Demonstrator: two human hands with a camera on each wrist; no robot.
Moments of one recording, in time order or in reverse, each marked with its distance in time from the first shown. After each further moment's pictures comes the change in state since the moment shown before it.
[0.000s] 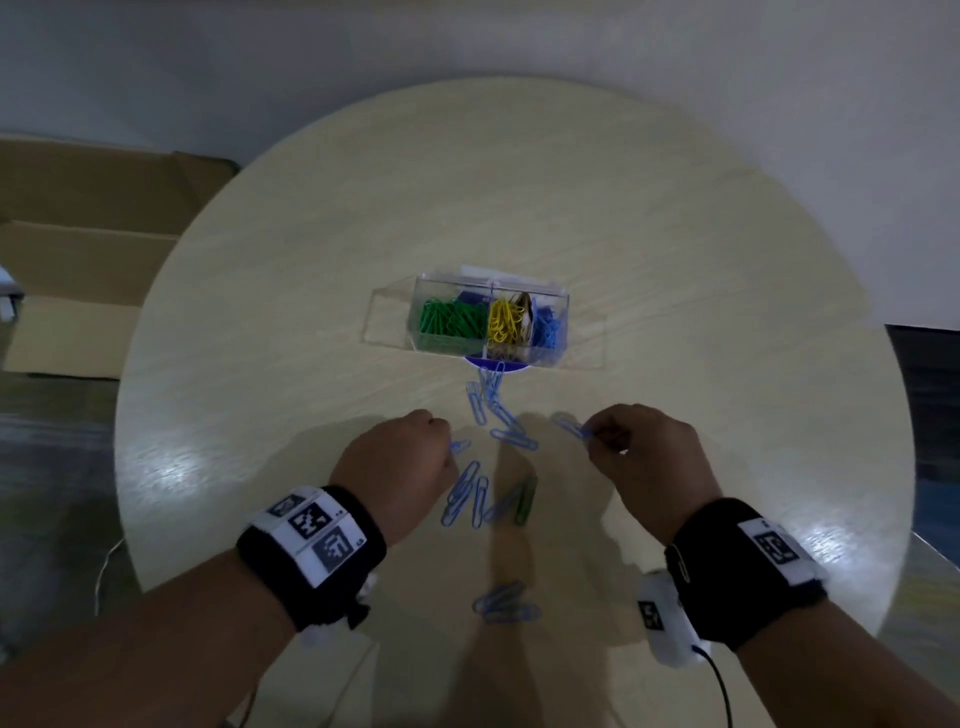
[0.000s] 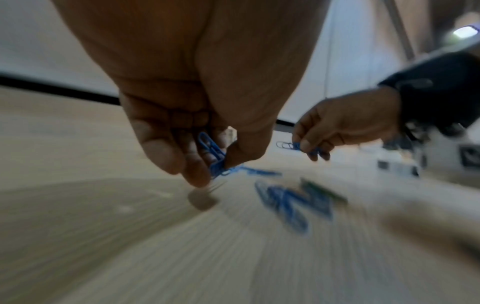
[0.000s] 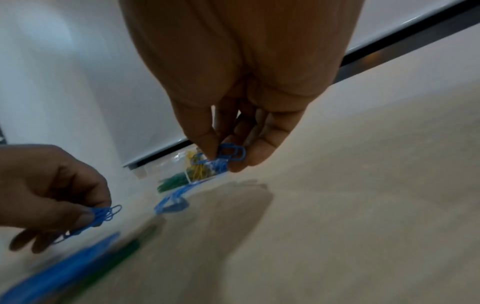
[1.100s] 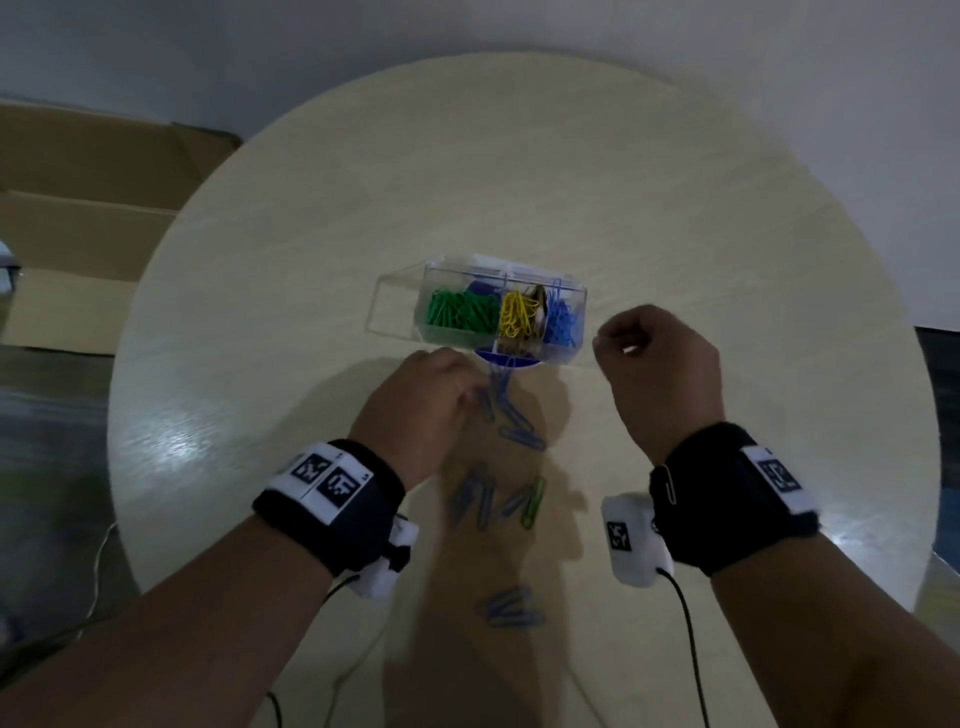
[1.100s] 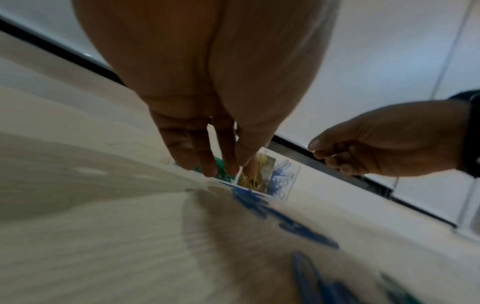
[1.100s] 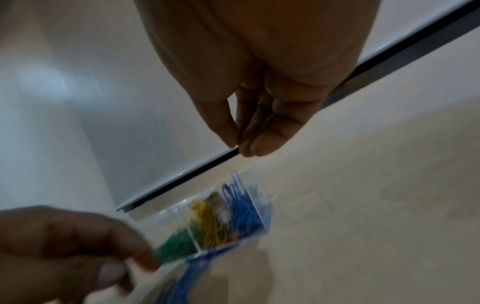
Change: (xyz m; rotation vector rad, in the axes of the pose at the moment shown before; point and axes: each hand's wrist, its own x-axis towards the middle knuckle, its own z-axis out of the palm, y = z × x) left_hand 0.040 -0.015 0.004 -0.272 0.189 0.088; right_hand 0.061 -0.038 -0.009 0.141 0.255 0.067
